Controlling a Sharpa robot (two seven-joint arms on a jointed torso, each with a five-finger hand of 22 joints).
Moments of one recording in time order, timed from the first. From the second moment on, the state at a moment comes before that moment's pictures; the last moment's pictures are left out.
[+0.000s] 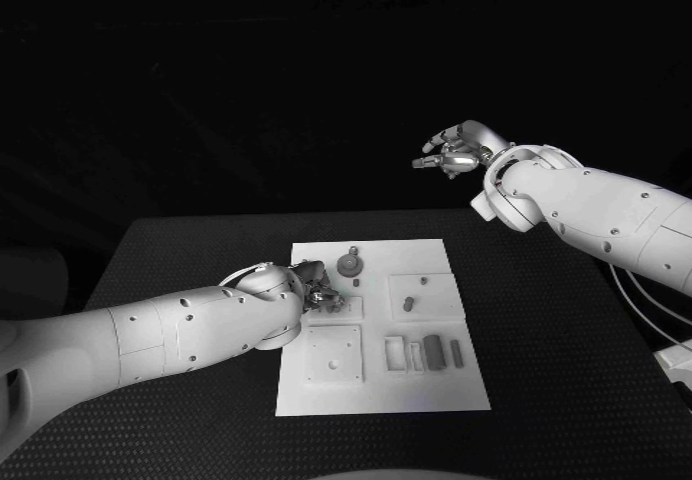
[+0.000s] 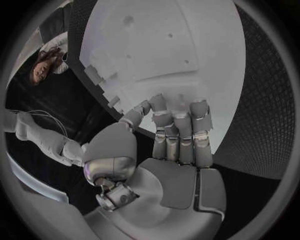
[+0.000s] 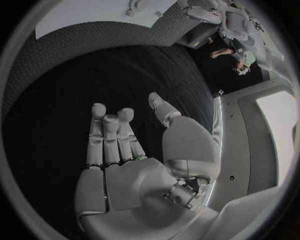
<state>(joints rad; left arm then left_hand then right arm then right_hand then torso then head) 1.20 -0.50 -0.23 1.28 -1.20 -0.25 -0.48 0.84 -0.03 0.55 -0.28 0.29 1.21 0.00 0.38 0.75 1.31 -0.10 1.04 0.89 1.11 -0.15 1.22 0.96 0.05 1.15 -0.22 0.80 1.23 1.34 -0.60 0.01 0.99 -0.99 -0.33 0.04 0.95 -0.12 0.47 -0.20 0.08 0.75 0.18 0.17 0.58 1.06 0.07 1.01 0.99 1.00 -0.03 1.38 0.92 0.25 0.93 0.08 0.85 1.31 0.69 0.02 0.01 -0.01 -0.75</state>
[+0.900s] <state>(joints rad) 1.20 -0.50 -0.23 1.26 -1.21 -0.24 -0.47 0.84 -0.03 0.55 -0.28 0.26 1.21 0.00 0.37 0.74 1.30 -0.10 1.04 0.88 1.11 -0.14 1.22 0.95 0.05 1.15 -0.22 0.79 1.23 1.34 -0.60 0.01 0.99 -0.98 -0.33 0.04 0.95 -0.12 0.47 -0.20 0.08 0.75 0.18 0.17 0.58 1.06 0.07 1.02 0.99 1.00 -0.03 1.38 0.92 0.25 0.93 0.08 0.85 1.31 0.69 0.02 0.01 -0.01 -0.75</state>
